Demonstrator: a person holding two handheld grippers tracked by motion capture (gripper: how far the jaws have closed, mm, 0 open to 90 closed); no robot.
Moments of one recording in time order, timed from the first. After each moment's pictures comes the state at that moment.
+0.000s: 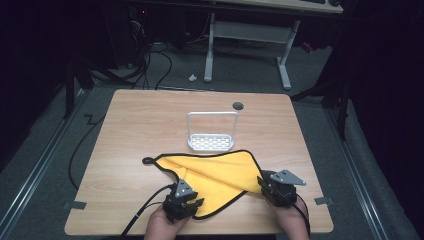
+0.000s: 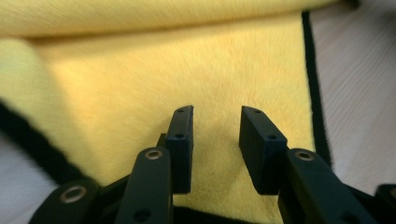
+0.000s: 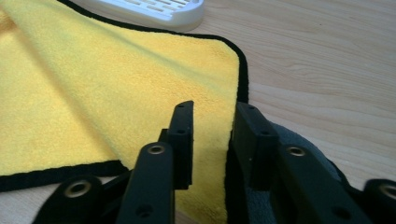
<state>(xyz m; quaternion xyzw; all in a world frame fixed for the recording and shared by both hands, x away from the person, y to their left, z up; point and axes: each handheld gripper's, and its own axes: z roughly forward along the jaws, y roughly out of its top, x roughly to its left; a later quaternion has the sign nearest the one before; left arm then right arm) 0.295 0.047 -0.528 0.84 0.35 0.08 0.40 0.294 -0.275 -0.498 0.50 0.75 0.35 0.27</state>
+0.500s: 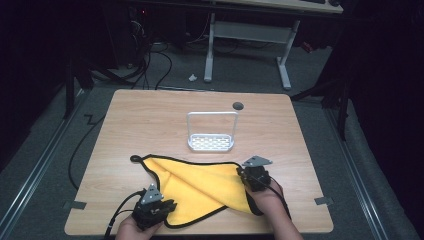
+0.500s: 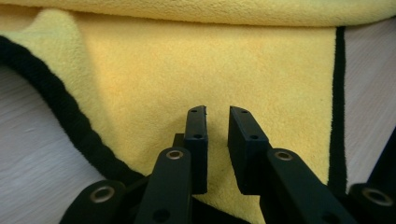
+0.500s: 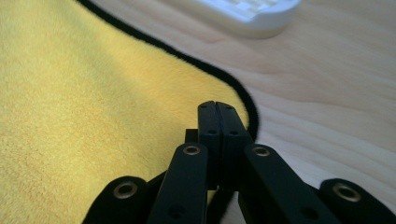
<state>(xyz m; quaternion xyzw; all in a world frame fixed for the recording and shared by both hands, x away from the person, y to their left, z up) 0.283 0.133 -0.528 0.83 0.38 0.06 0.40 0.350 -0.214 -0.509 0.45 0.82 0.31 0.20</state>
